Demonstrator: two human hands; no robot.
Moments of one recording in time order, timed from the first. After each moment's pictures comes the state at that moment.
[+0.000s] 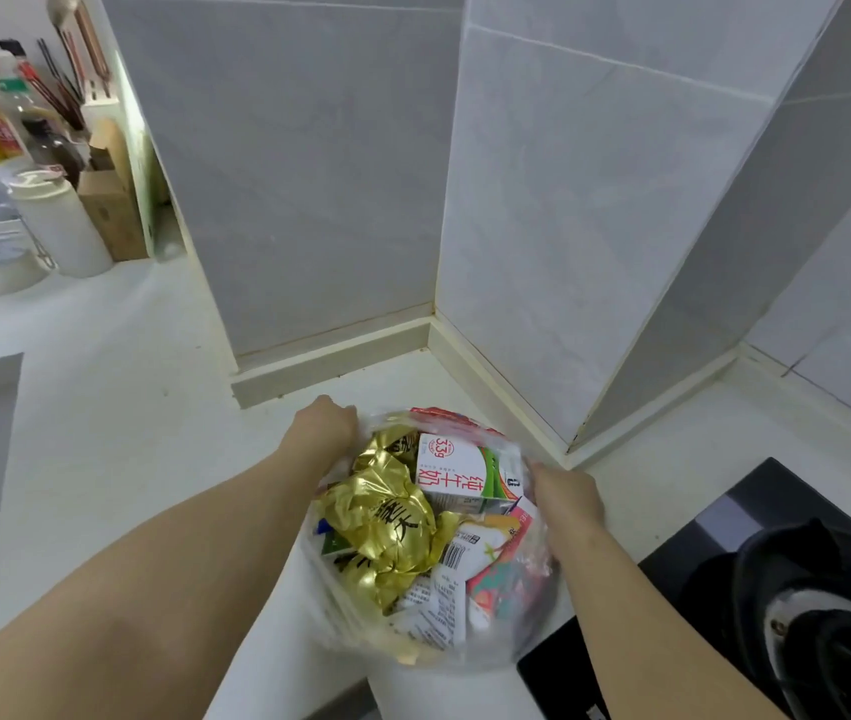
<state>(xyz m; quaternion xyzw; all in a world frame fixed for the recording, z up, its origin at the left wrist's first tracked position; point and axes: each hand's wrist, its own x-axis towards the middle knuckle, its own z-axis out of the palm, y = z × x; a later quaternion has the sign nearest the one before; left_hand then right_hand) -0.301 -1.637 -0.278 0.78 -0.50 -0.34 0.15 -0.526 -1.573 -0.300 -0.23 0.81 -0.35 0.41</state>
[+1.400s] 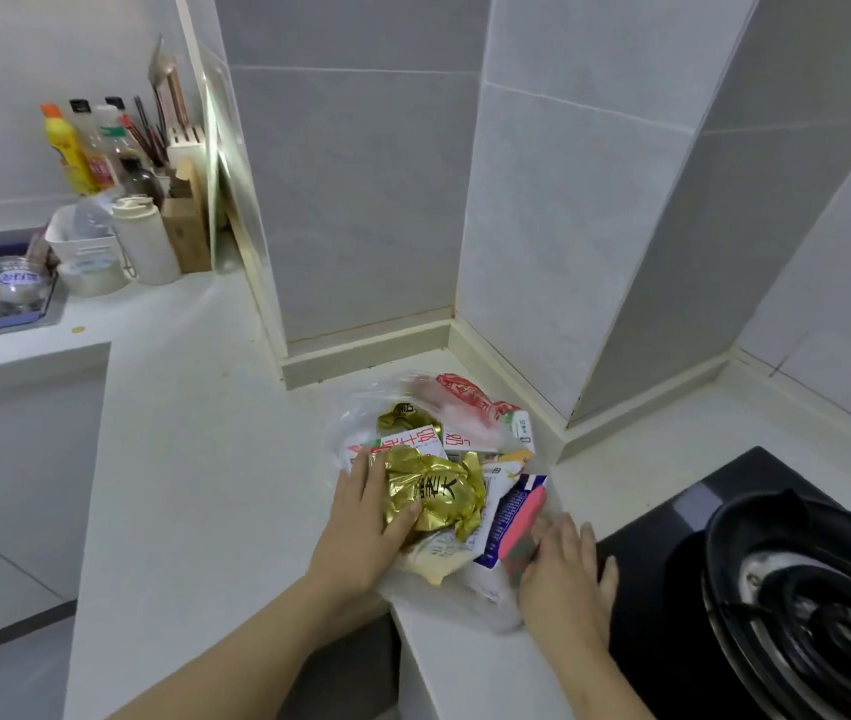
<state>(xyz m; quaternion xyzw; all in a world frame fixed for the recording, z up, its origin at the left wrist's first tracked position) -0.306 -1.480 -0.325 0.64 -0.69 -0.27 0.22 -0.502 -1.436 -0.314 -0.58 0.81 -0.05 0.11</state>
